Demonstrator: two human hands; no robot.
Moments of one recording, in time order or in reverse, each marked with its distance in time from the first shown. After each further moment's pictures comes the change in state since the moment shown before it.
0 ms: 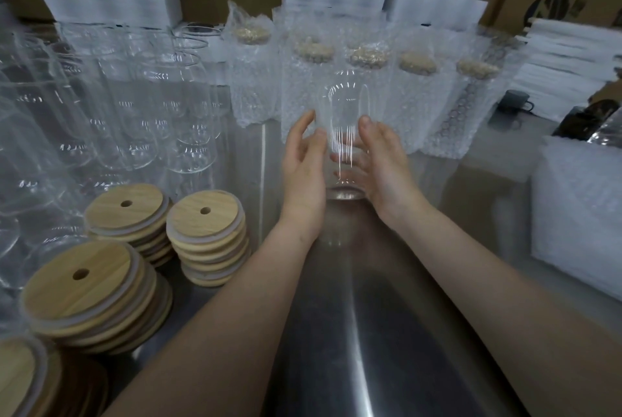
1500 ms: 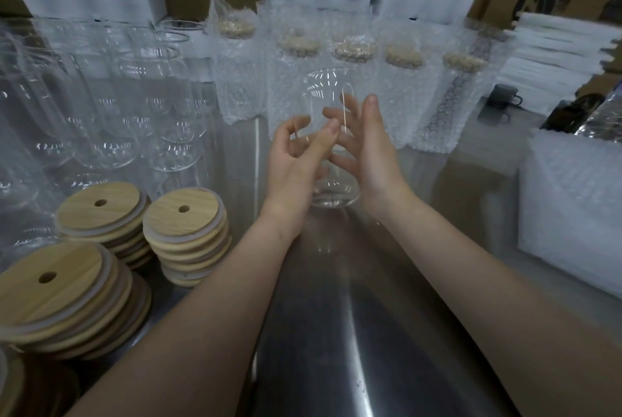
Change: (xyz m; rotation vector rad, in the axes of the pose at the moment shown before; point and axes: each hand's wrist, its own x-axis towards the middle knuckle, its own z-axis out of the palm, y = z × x) left_hand -0.005 0.007 -0.002 0.054 -0.108 -0.022; right_hand -0.006 -0.017 0.013 -0.101 -0.031 -0.078
